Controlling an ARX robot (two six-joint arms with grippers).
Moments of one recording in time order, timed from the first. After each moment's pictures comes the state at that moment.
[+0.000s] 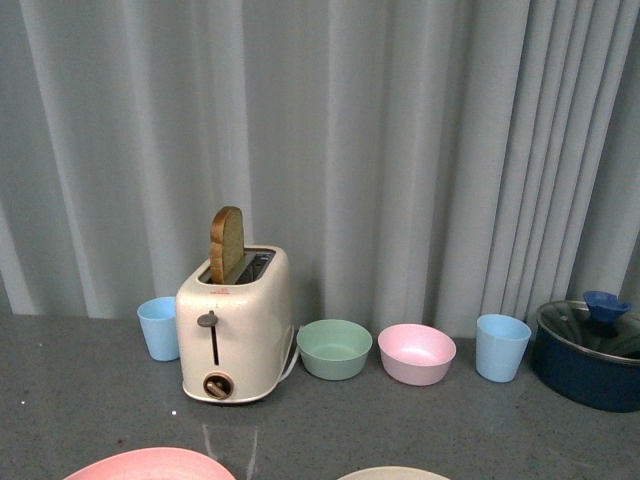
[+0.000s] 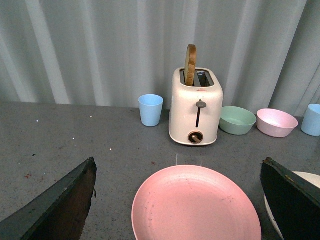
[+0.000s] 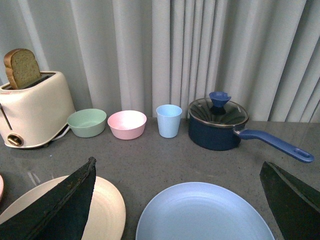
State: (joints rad) left arm 0.00 0.00 0.03 0.00 0.00 0.00; right arm 0.00 0.01 0.01 0.00 0.00 0.00
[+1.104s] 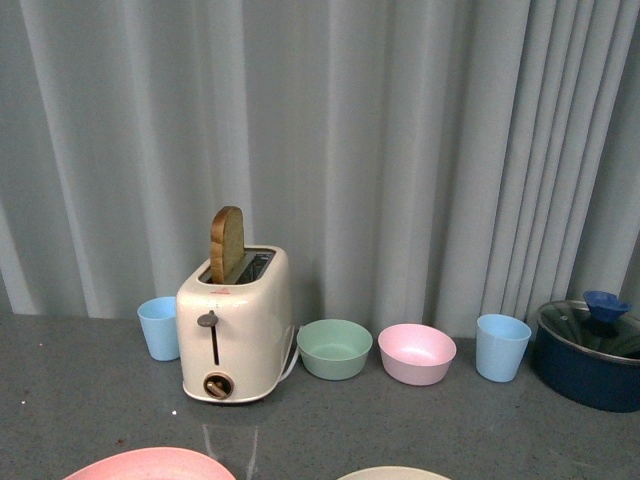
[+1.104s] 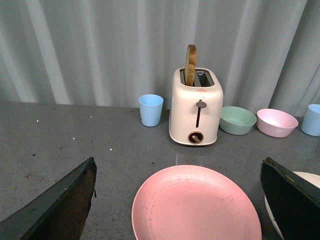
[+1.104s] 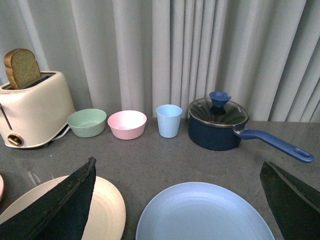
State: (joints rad) left arm 0.00 0.00 0.03 0.00 0.00 0.00; right arm 0.00 0.01 0.01 0.00 0.00 0.00
